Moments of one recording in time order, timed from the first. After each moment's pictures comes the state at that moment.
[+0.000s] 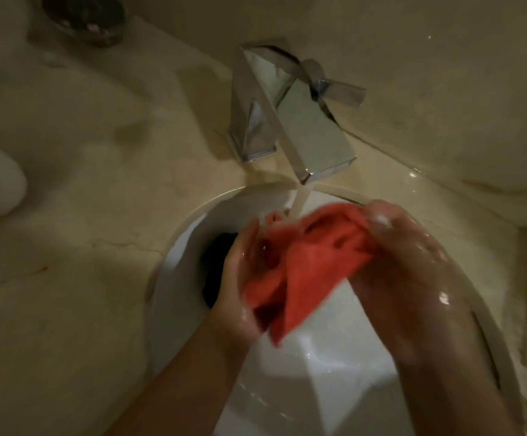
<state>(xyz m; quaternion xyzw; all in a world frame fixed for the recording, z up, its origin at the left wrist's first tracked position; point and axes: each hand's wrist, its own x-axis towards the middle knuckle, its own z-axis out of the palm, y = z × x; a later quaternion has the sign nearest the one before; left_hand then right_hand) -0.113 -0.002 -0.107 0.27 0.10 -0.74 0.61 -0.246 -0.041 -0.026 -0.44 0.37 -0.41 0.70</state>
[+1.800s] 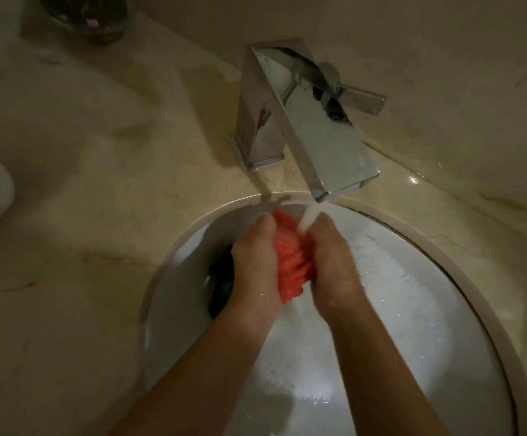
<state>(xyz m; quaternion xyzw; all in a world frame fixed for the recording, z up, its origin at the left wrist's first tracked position) -0.118 -0.042 -0.092 0.58 0.09 -0.59 0.56 -0.194 -0.075 -0.107 -0.43 0.59 -0.27 0.62</state>
